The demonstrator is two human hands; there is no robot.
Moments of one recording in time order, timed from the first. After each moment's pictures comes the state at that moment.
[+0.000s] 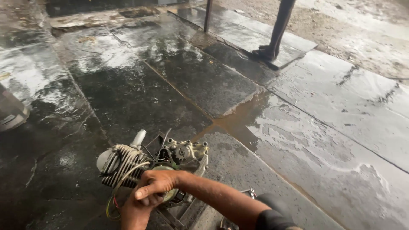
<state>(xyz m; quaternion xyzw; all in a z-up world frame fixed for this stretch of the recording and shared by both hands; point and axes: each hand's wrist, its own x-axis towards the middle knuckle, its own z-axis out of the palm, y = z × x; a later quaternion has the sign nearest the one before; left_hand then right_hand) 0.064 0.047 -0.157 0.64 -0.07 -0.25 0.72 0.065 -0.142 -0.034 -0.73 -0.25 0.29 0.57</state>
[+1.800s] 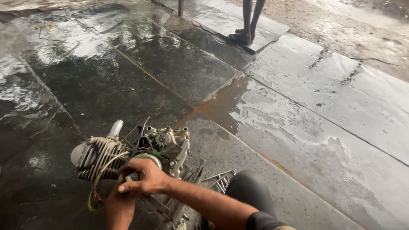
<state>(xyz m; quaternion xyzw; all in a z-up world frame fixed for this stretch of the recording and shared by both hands) 0.024 0.048 -0.099 0.82 -0.07 -0.10 0.55 -0.007 -0.117 -0.010 -0.80 -0.17 -0.09 0.57</state>
